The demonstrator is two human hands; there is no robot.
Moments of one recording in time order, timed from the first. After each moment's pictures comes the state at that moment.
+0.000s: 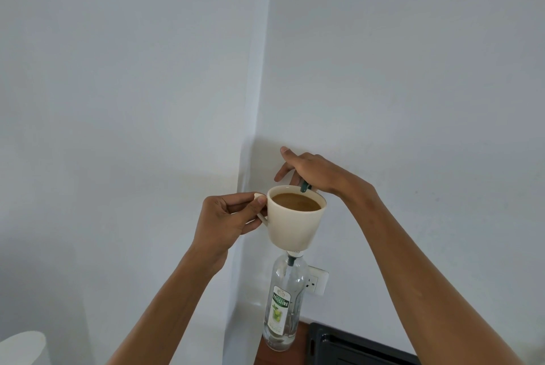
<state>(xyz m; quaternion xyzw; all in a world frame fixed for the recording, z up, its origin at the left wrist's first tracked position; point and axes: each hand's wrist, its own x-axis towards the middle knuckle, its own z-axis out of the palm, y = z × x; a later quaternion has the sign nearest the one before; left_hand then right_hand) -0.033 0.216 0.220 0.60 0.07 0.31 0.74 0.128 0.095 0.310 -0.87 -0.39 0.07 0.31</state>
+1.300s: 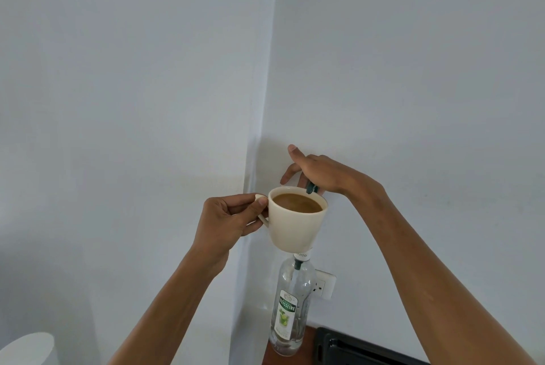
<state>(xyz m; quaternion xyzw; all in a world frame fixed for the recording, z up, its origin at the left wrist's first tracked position) -0.037 0.222 0.223 0.59 0.07 0.31 0.74 0.128 0.100 0.316 -0.88 -0.37 0.08 0.27</state>
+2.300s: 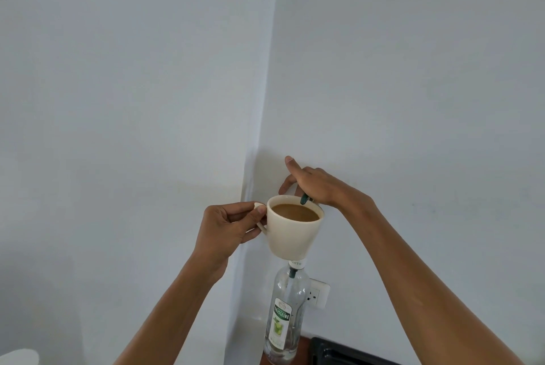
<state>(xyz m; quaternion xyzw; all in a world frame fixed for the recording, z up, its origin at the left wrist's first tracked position) -0.042 0.223 0.228 0.59 0.05 0.30 0.75 0.112 0.098 0.317 -0.89 -0.35 0.05 0.28</state>
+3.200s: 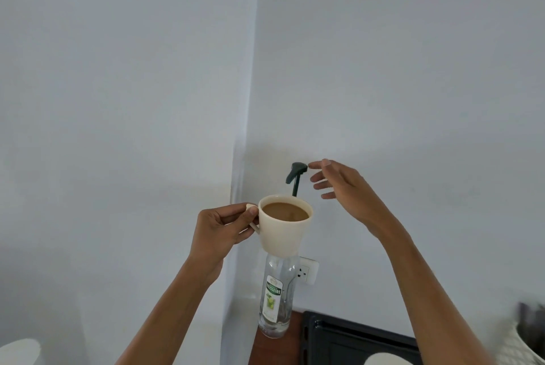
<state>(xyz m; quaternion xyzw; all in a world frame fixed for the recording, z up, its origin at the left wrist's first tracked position) -0.052 0.203 0.203 0.58 0.06 0.30 0.76 0.089 0.007 0.279 -0.79 -0.36 -0.04 0.50</state>
